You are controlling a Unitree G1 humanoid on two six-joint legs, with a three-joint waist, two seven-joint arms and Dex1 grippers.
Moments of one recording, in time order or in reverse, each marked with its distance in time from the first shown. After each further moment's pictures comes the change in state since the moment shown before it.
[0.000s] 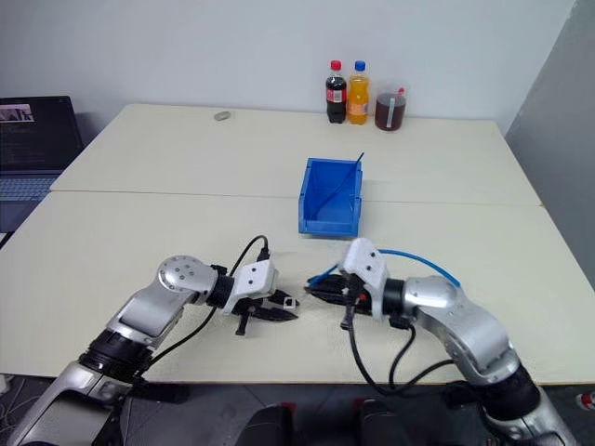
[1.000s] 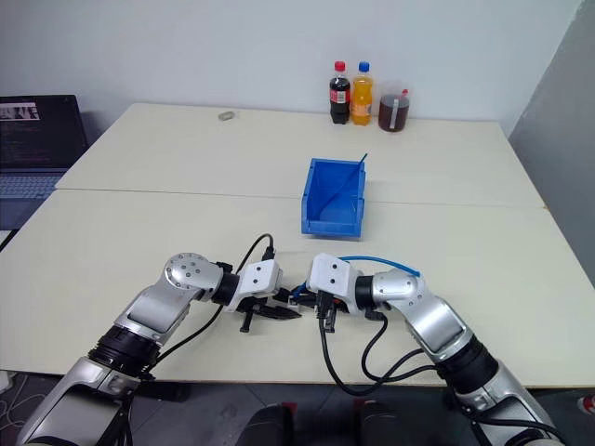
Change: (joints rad) left arm -0.008 -0.010 0.004 0.015 0.022 -0.012 -0.017; right arm -0.094 0.049 0.143 0.221 -0.279 -0.191 0.149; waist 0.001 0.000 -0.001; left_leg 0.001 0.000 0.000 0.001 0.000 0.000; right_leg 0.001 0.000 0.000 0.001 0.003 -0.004
